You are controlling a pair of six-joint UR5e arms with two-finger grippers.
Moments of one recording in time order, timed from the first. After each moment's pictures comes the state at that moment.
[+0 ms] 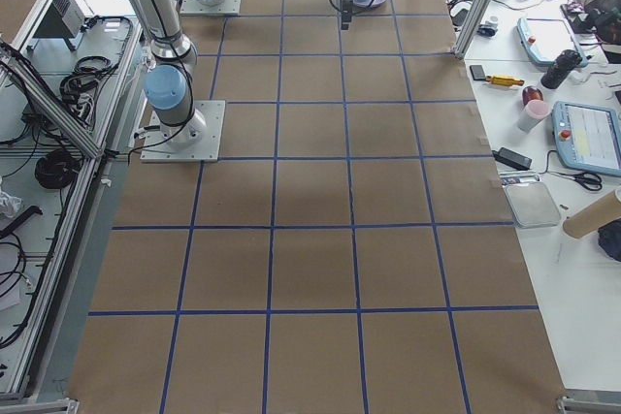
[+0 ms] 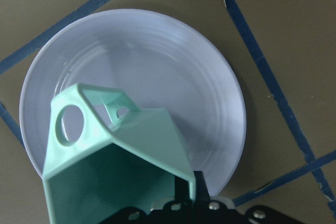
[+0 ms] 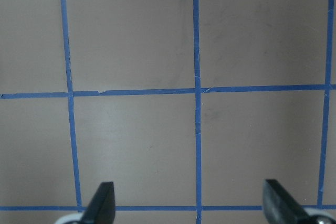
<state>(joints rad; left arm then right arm) -1.47 -2.06 -1.56 -1.12 1.65 0.63 1.58 -1.51 1.50 -1.60 -1.52 0.04</state>
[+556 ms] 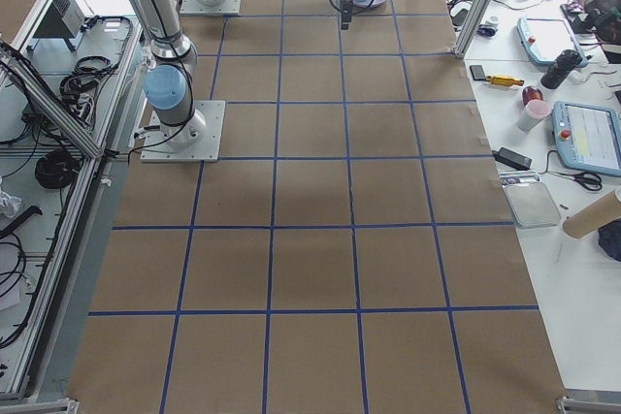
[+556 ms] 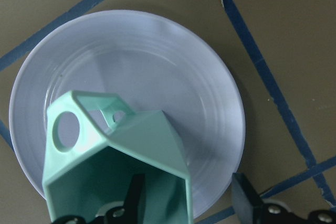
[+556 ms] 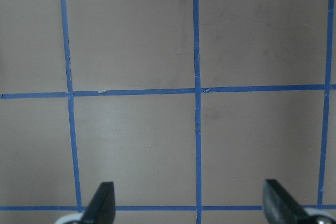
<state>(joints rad) -1.48 -2.03 -1.57 -1.13 1.65 0.62 1.58 -1.51 1.50 -1.60 -1.52 0.04</state>
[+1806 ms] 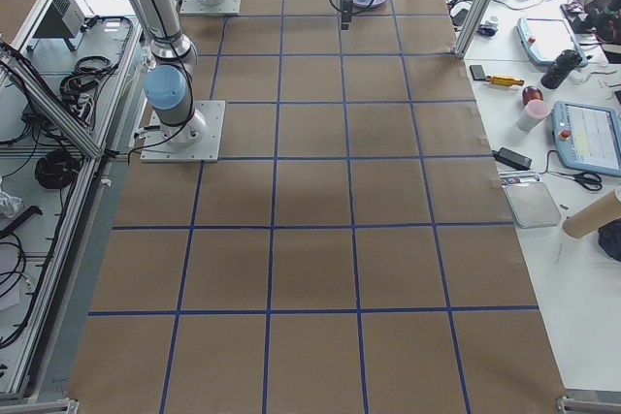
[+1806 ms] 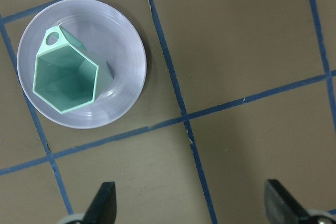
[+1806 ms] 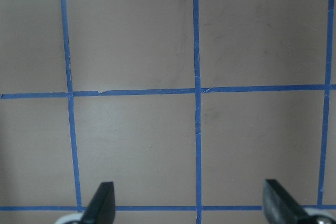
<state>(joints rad) -1.57 -1.65 -1.59 -1.42 1.55 0.18 1.58 -1.51 1.50 -1.60 -1.52 0.04</state>
